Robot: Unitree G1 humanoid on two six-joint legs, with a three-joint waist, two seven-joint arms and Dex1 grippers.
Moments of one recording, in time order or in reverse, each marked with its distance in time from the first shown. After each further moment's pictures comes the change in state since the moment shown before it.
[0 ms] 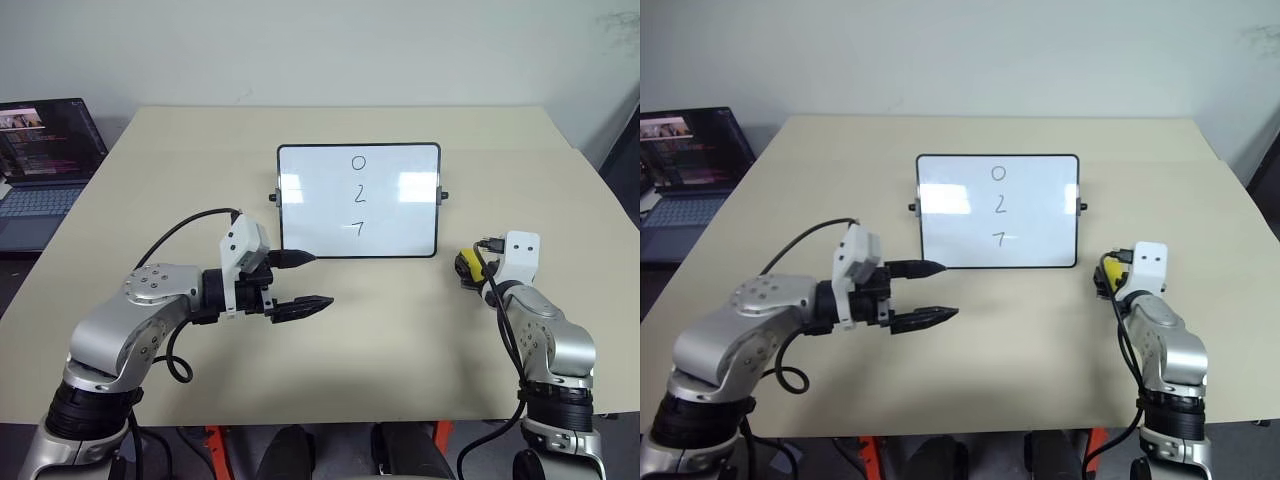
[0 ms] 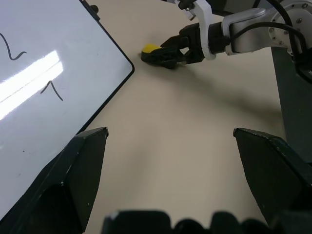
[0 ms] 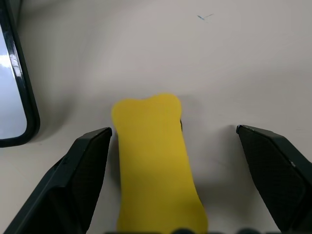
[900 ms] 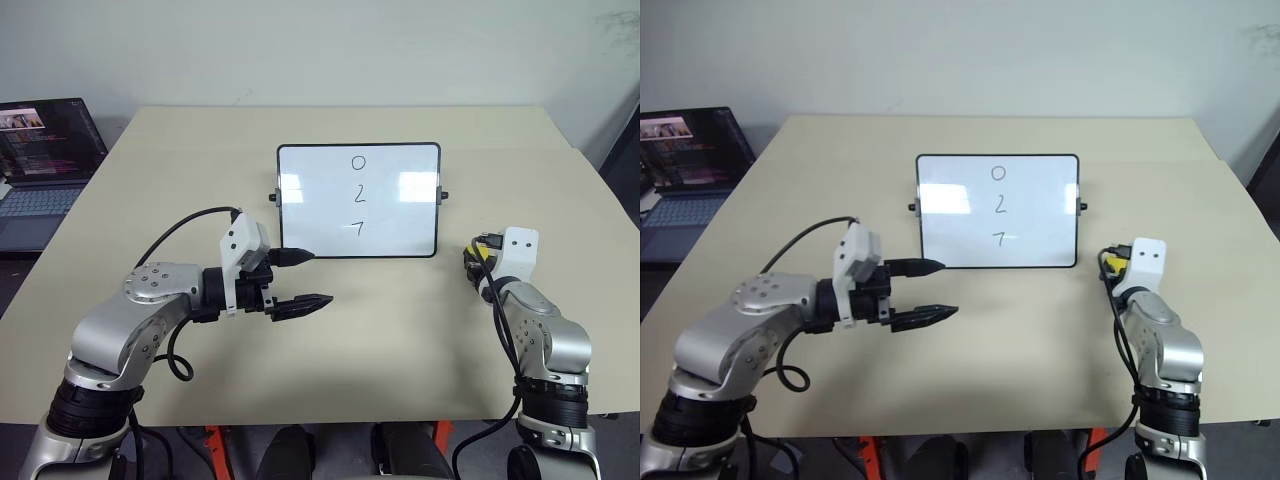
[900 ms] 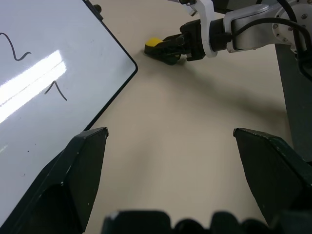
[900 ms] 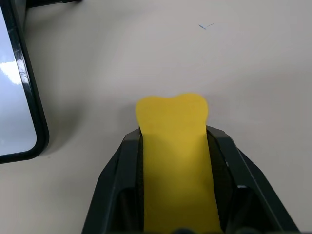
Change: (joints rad) left arm -0.007 0.000 -0.002 0.009 0.010 -0.005 0.001; right arm -0.019 0.019 0.000 -0.002 0.004 0.000 -0.030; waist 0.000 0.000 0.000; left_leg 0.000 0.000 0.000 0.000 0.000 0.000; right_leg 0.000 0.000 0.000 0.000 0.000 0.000
